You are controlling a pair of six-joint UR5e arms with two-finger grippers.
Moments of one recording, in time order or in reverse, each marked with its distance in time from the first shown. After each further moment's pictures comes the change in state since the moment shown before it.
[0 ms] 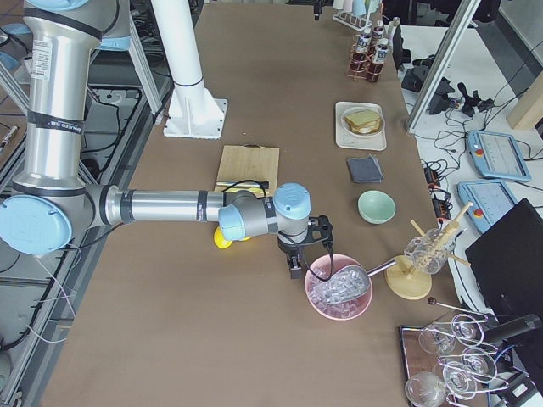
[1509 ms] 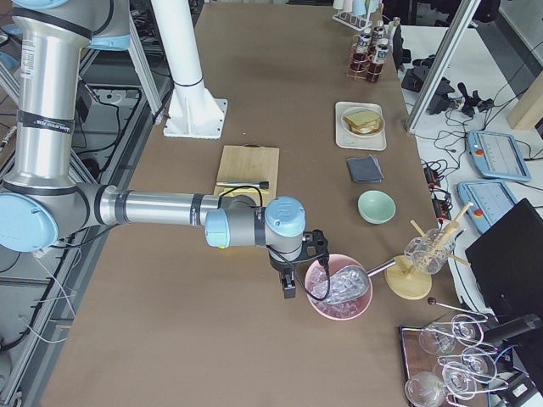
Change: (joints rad) left arm -0.353 0.279 0.140 0.067 -0.120 0.563; right arm 0.092 -0.013 -0.003 -0.092 -0.010 -0.171
